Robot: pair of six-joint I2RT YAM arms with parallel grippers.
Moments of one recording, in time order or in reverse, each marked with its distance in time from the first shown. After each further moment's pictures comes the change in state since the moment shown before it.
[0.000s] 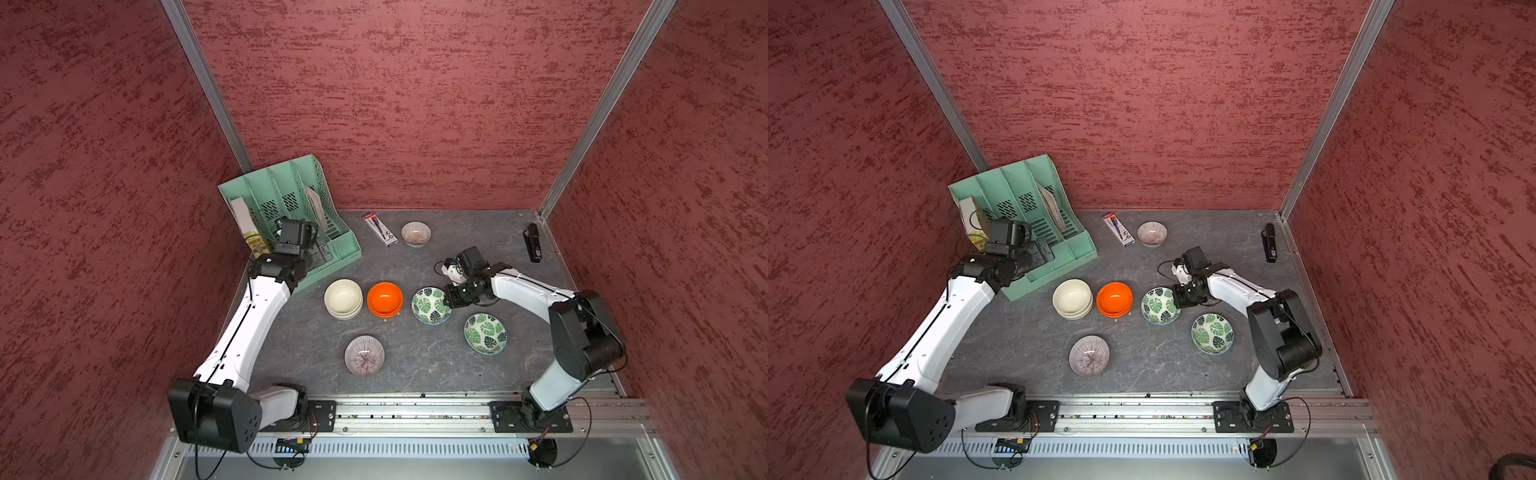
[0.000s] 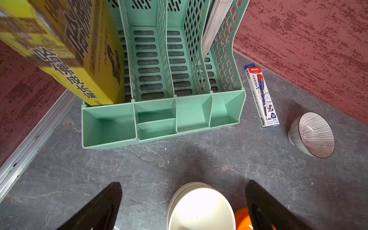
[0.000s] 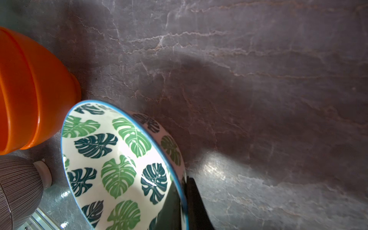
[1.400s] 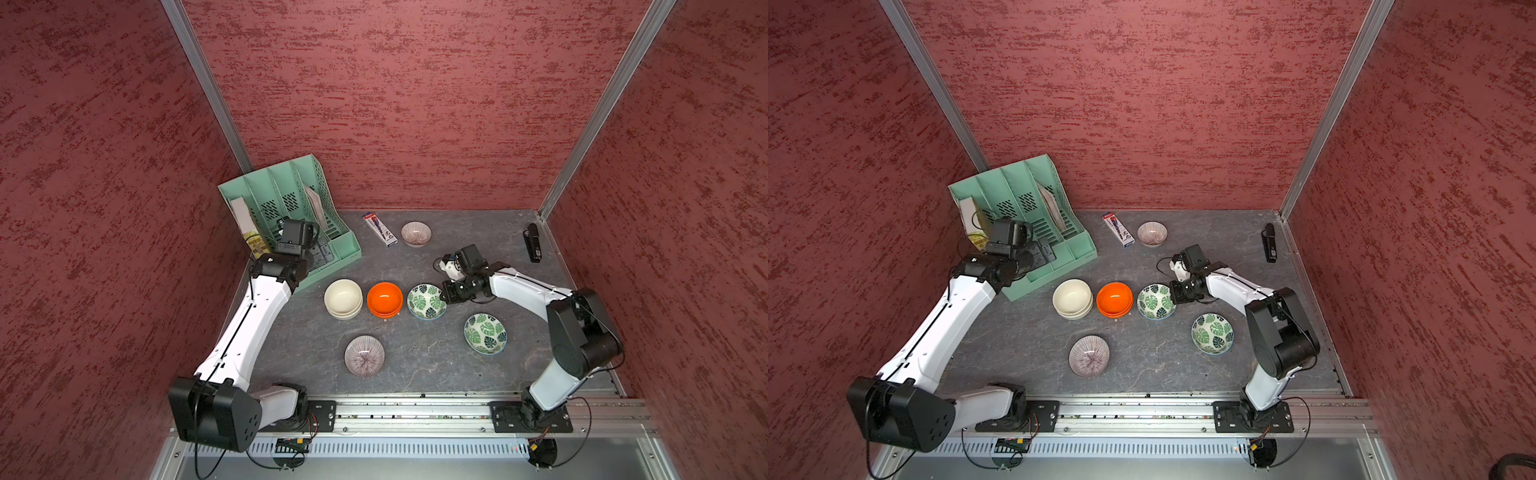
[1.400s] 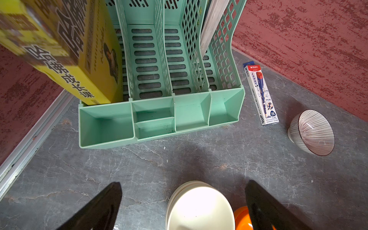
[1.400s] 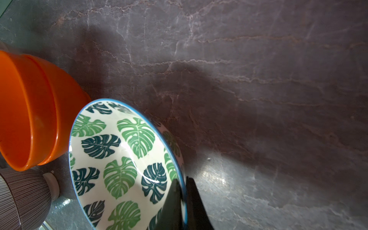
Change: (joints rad) left arm -0.008 0.005 0.000 0.000 0.000 0.000; right arm 0.001 0.013 0.010 0.062 0.008 0.026
